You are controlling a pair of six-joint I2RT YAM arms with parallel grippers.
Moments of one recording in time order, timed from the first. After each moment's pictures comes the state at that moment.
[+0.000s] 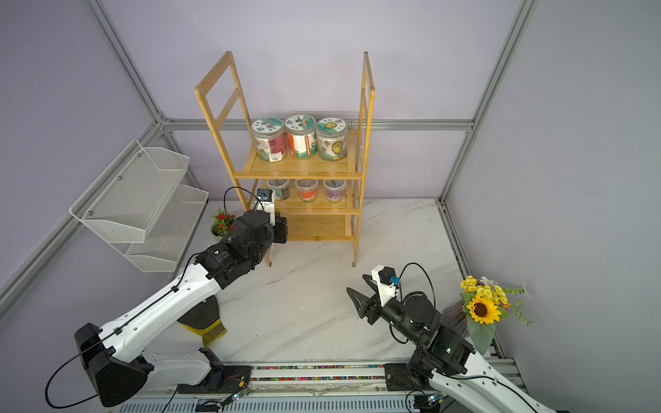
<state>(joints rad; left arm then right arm) -0.69 1.30 1.30 -0.37 -0.55 -0.20 0.84 0.40 0.49 -0.21 0.07 0.21</state>
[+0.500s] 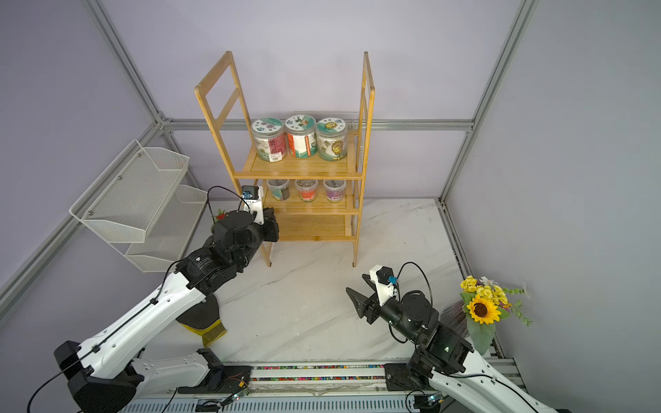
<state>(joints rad) -0.69 1.16 1.29 -0.37 -0.53 -0.21 0.84 0.42 0.49 -0.21 0.07 0.19</state>
